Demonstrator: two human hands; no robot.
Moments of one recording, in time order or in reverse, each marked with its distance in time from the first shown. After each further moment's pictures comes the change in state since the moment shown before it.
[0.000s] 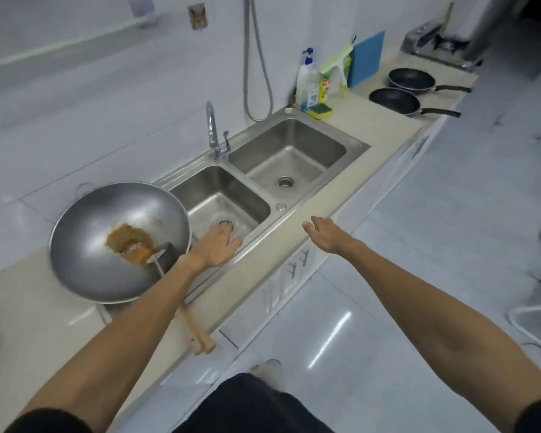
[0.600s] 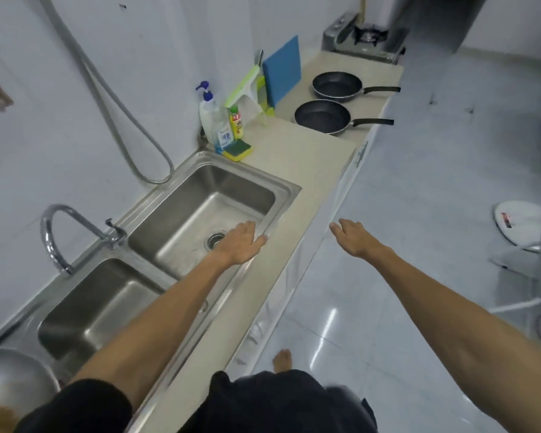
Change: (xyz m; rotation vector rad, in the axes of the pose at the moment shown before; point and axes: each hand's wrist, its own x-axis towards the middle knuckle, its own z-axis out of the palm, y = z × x) left_hand 0.374 0.265 -0.009 0.125 -0.141 0.217; right_hand 0.188 0.264 -0.229 0.147 0.173 0.280
